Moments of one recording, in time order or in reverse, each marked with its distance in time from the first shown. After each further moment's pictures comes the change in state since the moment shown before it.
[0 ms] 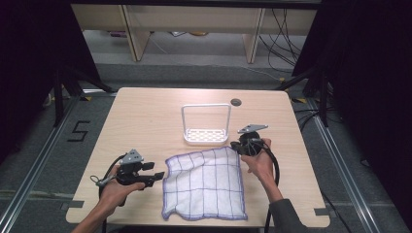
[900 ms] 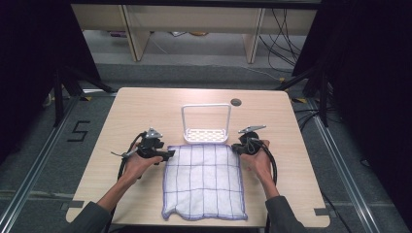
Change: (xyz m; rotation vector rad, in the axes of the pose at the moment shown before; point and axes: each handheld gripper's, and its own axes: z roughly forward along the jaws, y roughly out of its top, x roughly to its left) left arm 0.042 0.047 0.078 0.117 0.149 0.052; right arm -0.020 -0.014 0.032 0.069 0.001 0.104
